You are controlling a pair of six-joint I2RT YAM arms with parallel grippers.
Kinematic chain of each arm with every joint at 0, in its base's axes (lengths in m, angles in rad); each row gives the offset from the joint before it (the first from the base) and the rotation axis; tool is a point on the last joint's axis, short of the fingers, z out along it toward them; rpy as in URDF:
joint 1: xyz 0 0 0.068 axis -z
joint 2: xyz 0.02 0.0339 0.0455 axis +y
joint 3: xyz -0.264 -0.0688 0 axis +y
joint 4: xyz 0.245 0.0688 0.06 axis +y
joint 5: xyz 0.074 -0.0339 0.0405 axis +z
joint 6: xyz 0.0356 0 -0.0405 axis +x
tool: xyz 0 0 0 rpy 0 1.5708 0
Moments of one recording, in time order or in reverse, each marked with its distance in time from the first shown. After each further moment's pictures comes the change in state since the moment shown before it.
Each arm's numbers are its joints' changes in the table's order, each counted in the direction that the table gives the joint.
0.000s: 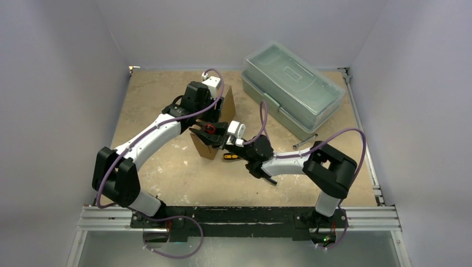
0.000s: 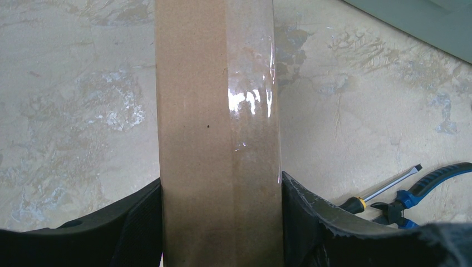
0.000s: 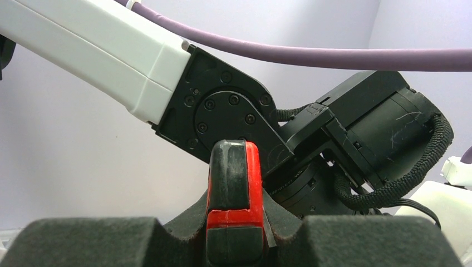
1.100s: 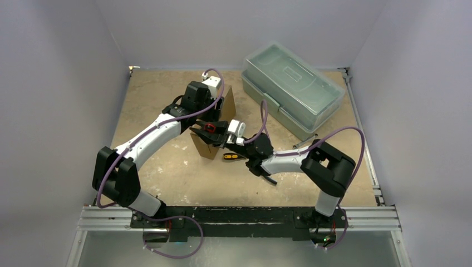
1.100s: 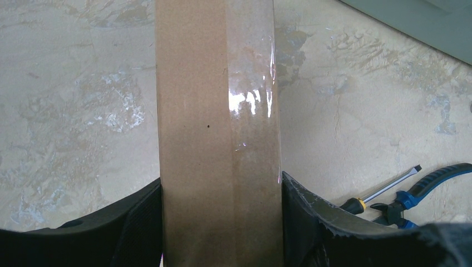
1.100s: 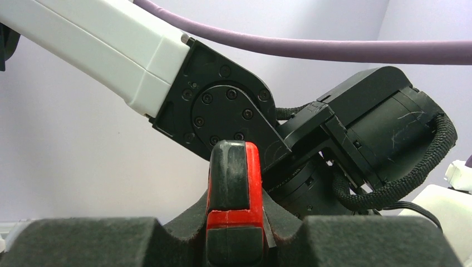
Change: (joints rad) left arm 0.000 0.003 -0.001 -0.003 -0.002 0.001; right arm 0.034 0.020 -0.009 -0.015 0.053 0.000
